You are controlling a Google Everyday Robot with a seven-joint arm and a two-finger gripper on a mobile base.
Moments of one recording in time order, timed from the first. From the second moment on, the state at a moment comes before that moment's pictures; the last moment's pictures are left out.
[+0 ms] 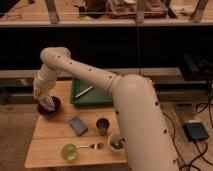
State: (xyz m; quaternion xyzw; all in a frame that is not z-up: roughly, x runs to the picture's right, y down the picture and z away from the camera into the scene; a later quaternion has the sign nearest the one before) arm -0.345 0.026 0.743 -0.04 -0.48 -0.61 0.62
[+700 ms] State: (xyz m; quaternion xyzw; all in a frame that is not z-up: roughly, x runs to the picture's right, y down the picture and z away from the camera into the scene) arm -0.357 0.031 0.784 -0.05 -0.47 -0.62 0.63
